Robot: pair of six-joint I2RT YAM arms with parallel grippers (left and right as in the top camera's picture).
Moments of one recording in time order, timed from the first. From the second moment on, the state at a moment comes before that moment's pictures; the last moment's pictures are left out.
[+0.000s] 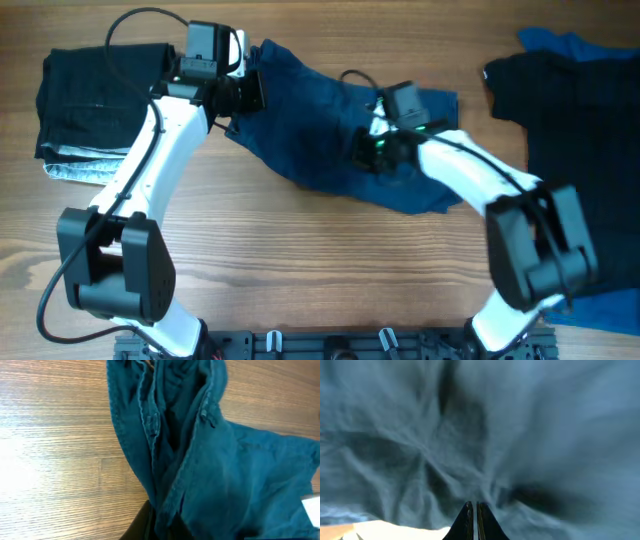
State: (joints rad) left arm -0.19 1.79 1.43 -0.62 0.21 -0.30; right arm 0.39 1.88 1.12 -0.38 -0.48 0.69
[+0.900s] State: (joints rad) left arm -0.10 2.05 1.58 -0.71 -0.06 -0.18; right arm 0.47 1.79 1.19 -0.72 -0.41 0.54
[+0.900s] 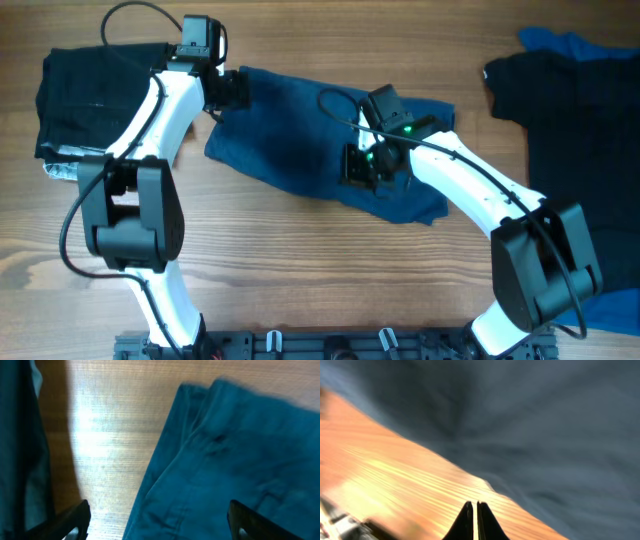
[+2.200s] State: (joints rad) left arm -0.30 2.03 1.59 -0.96 -0.03 -0.38; right arm 0.32 1.44 1.19 -1.00 -0.17 0.44
